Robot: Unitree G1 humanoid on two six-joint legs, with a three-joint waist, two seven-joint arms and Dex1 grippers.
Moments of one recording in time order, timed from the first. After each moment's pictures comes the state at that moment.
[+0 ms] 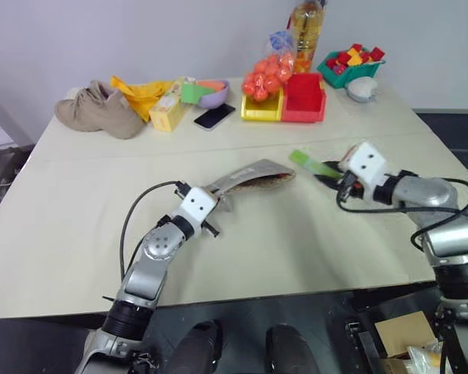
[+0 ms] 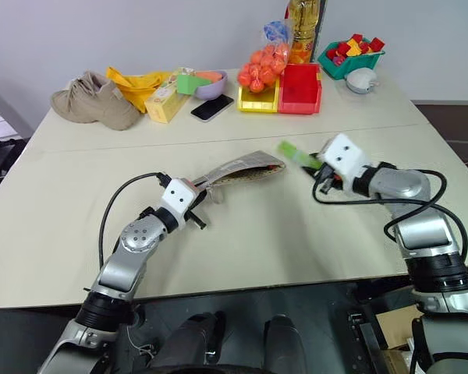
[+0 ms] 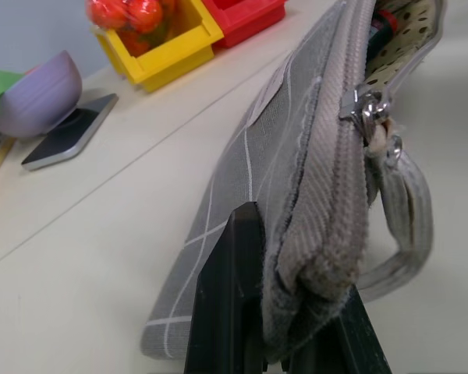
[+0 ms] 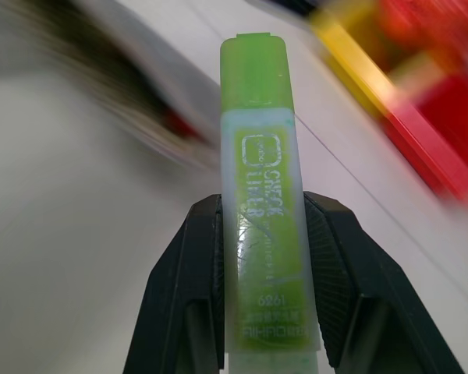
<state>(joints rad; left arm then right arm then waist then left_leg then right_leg) -0.27 0.24 -0.17 -0.03 0.10 0.10 -0.39 -0.45 -0.80 0.03 -0.07 0.15 0.28 0.88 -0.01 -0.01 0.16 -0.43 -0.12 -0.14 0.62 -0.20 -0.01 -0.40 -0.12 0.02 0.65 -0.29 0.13</state>
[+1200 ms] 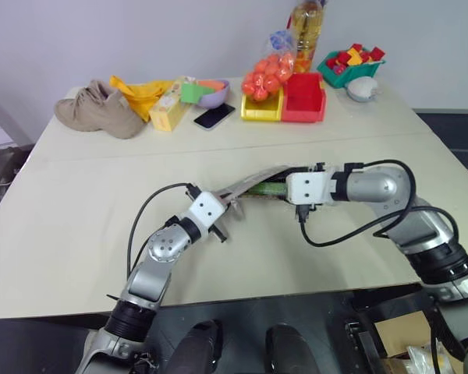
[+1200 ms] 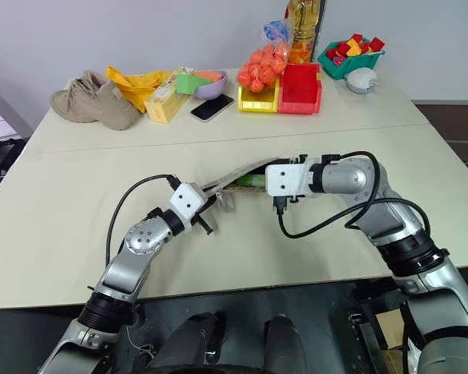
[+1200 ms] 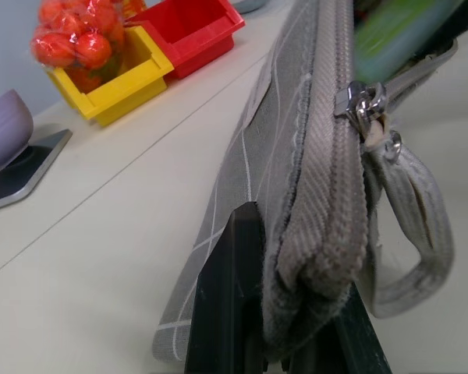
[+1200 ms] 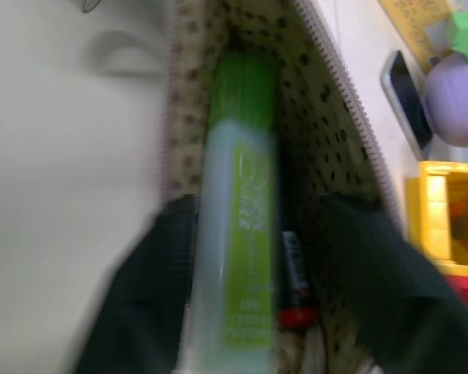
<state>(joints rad) -0.27 0.24 -0.22 -0.04 0.10 0.05 -0.46 -0.65 -0.79 0.30 -0.07 -0.21 0.08 0.97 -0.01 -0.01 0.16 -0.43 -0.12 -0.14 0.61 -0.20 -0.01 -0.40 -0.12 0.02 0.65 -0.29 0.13</state>
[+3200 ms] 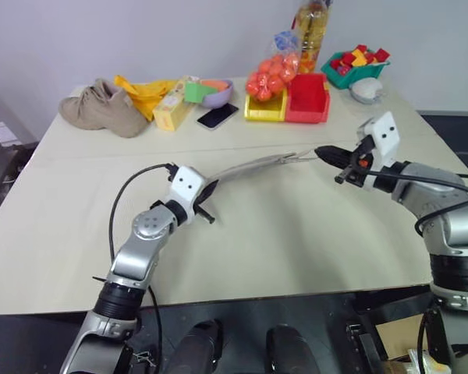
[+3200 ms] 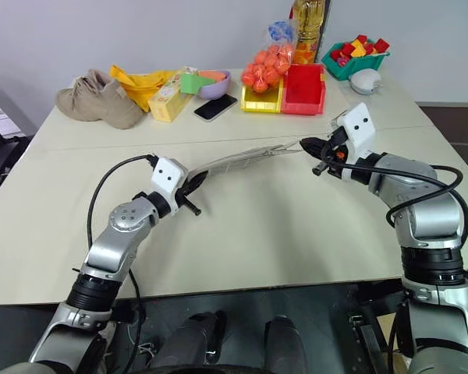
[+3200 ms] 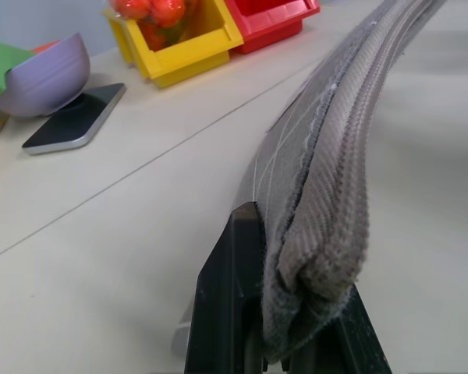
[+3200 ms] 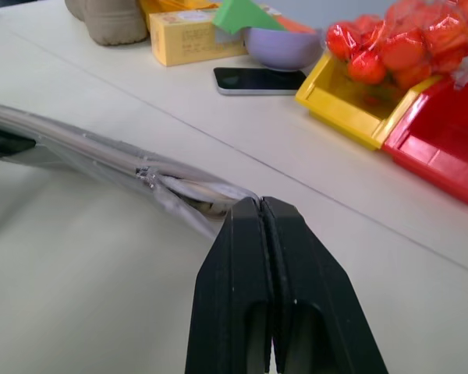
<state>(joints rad) -0.37 0.31 -0.13 -0.04 -0.09 0.27 -0.44 -0.53 -0.70 -0.14 -0.09 0.40 0.63 0.74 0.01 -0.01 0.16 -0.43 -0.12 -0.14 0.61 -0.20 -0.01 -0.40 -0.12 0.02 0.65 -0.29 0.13</state>
